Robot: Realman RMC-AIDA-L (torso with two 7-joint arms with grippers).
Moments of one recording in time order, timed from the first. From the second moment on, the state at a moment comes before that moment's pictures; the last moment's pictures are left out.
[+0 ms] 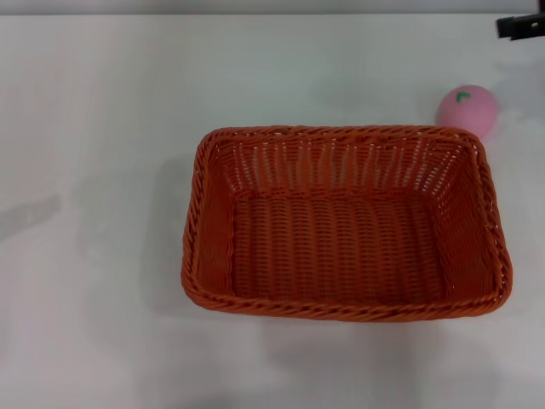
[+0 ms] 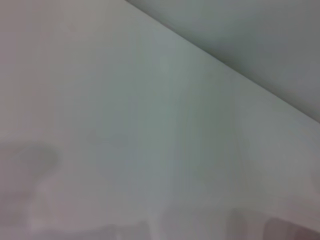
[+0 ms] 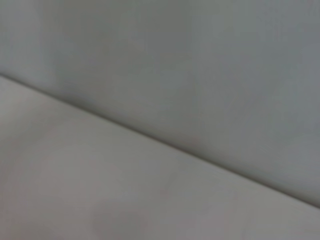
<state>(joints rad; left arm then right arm) -0.21 -2.06 -2.28 -1.64 2.30 -1.66 0.19 0.49 1.95 -0.81 -1.19 0.79 1.32 -0.97</state>
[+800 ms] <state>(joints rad) -0.20 -2.08 -2.30 -1.64 2.25 -1.69 0.26 0.51 1.99 -0.83 -1.19 0.74 1.36 -0.95</state>
